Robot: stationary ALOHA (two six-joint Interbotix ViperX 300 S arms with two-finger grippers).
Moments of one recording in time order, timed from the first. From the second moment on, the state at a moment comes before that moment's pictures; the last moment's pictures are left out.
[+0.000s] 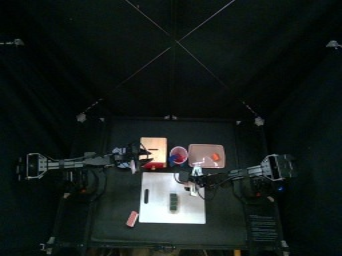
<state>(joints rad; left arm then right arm) 0.27 -0.47 0.97 -0.02 -0.18 0.00 0.04 -0.07 0.71 -0.35 0.42 0.49</state>
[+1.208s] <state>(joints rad) 0.27 -0.48 0.97 -0.02 -0.20 0.00 -0.45 -0.33 0.93 -0.42 0.35 0.50</state>
